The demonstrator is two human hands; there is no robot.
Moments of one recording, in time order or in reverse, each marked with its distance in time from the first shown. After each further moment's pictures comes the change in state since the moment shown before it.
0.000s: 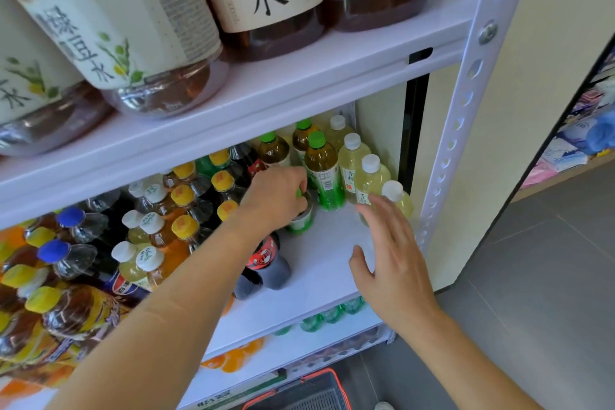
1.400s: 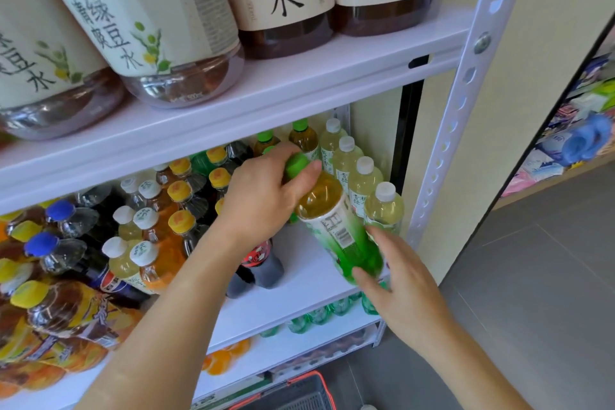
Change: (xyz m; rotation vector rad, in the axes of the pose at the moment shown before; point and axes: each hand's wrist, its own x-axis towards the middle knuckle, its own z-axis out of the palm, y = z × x) left_hand -0.051 0.009 -0.026 -0.504 0.445 0.114; right_hand -0.025 0.000 -0.027 0.110 -0.213 0.166
